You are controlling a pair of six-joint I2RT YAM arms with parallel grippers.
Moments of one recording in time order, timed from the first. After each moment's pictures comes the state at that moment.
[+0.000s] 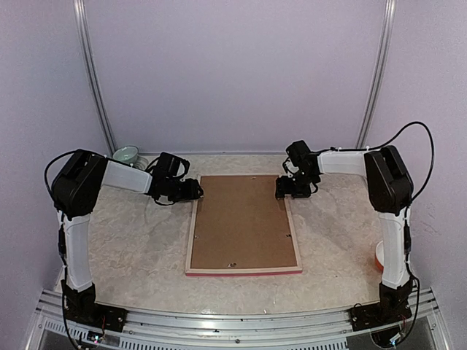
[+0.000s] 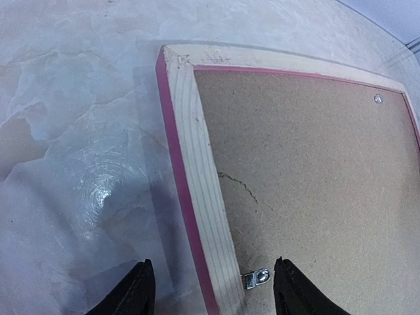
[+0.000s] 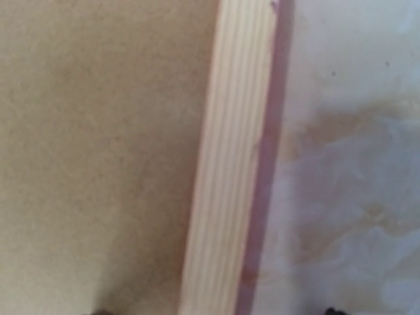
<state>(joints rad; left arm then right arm) -0.43 2.10 1.28 0.05 0.13 -0.40 0.43 2.19 1.63 -0.52 -0.06 0.31</state>
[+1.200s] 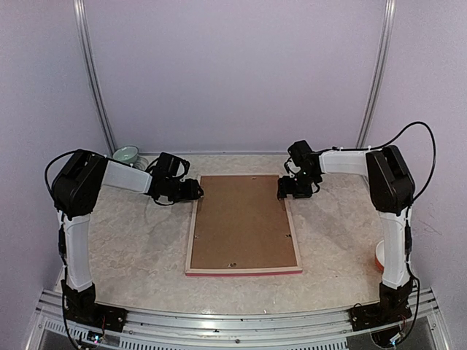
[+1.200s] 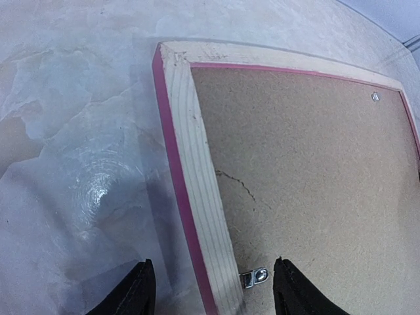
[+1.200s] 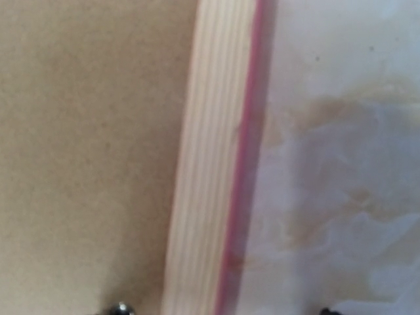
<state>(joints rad) -0.43 2.10 1.28 0.05 0.15 -0.40 0.42 2.18 1.62 -0.53 -0.06 0.31</state>
